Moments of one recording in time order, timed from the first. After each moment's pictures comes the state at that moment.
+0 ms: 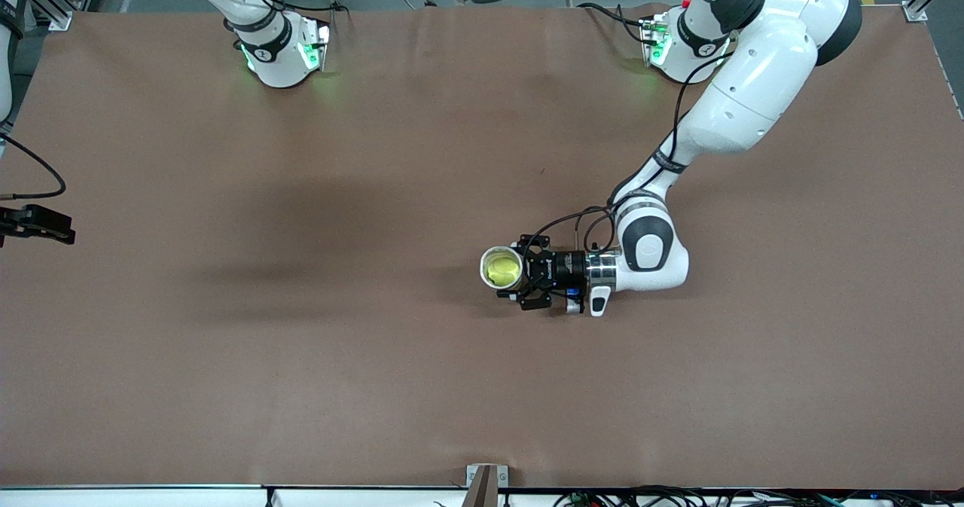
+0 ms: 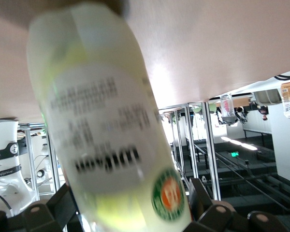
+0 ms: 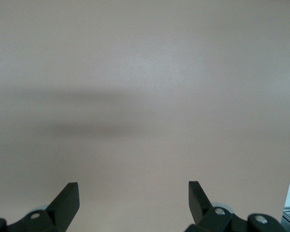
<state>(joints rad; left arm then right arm) -0.15 0.89 -0.35 -1.59 -1.57 2.11 -0.53 -0.05 0.27 -0.10 -1.37 -0.09 1.60 -0.23</state>
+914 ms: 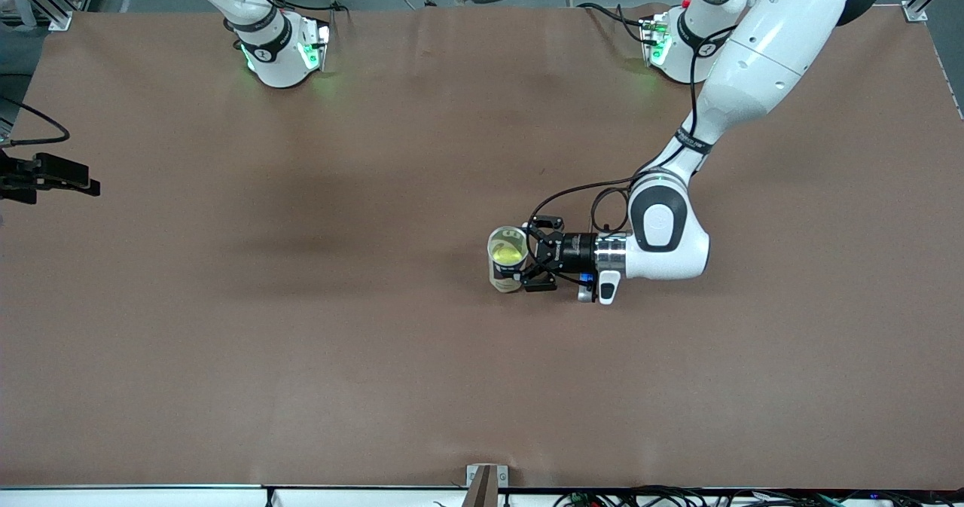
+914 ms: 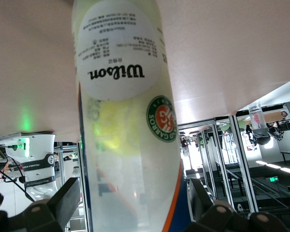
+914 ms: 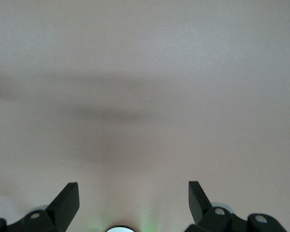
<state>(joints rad) -0.15 0.71 -0.35 -1.71 -1.40 2.14 -0.62 -0.02 0.21 -0.10 -1.33 0.03 1.38 -0.23</state>
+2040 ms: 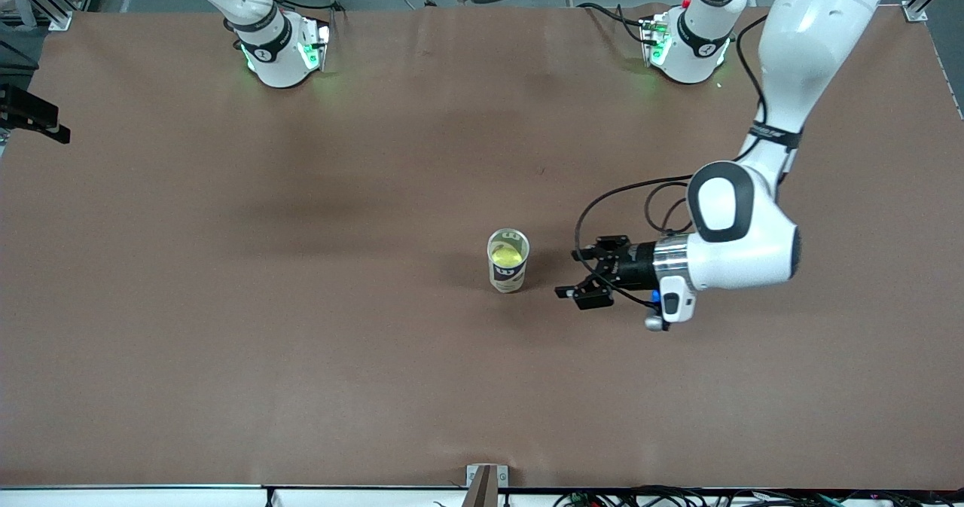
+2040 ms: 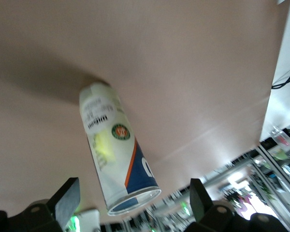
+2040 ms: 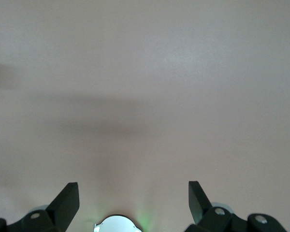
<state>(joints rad) -0.07 0.54 -0.29 -1.60 -0.80 2.15 -0.71 -0.01 0.01 -0.12 -1.44 0.00 1.36 -0.23</state>
